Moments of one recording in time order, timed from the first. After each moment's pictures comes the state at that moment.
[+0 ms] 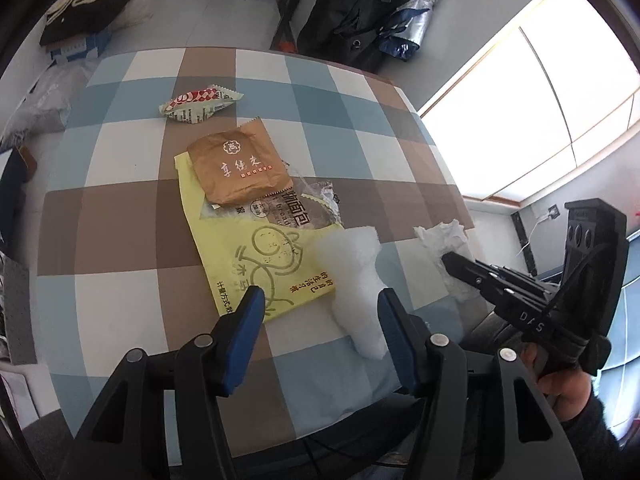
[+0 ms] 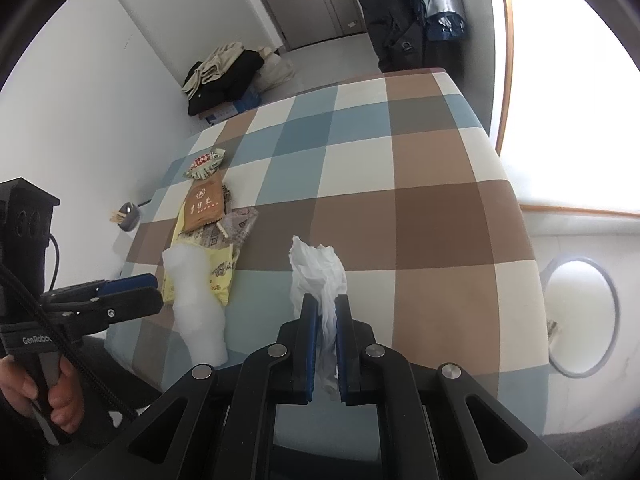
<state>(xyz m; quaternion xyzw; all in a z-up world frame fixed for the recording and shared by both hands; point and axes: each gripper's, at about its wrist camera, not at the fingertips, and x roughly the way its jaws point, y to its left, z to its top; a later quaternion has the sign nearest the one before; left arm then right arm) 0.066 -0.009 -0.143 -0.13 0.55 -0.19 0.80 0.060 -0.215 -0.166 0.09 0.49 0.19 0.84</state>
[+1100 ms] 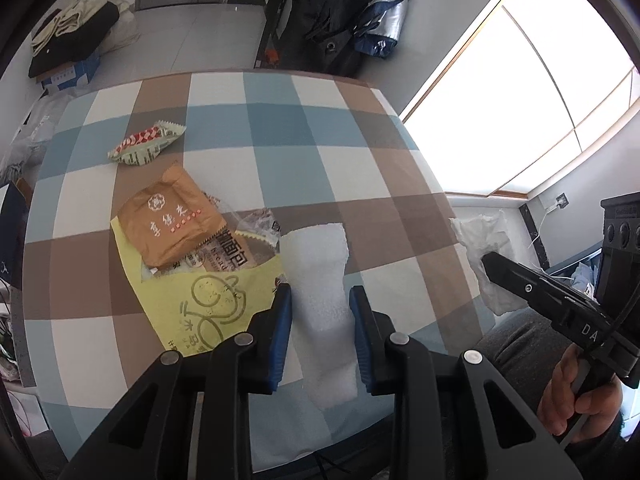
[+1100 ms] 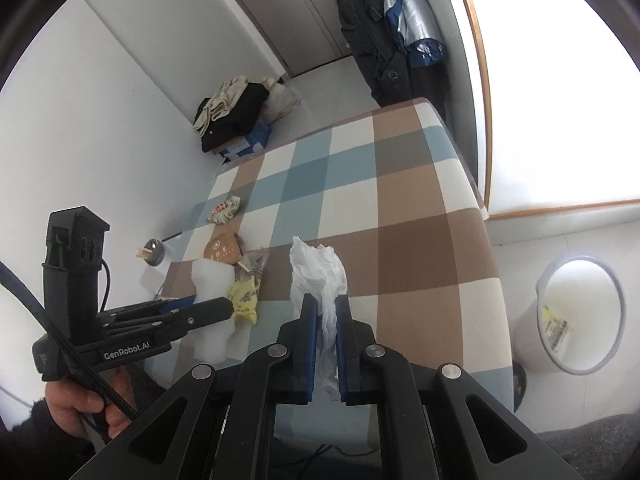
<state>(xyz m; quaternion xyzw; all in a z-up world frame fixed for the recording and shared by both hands) 0.083 -0.055 -0.129 -0.09 0.54 -0.19 0.82 0.057 -0.256 -0.131 0.16 0.46 0.21 0.85</state>
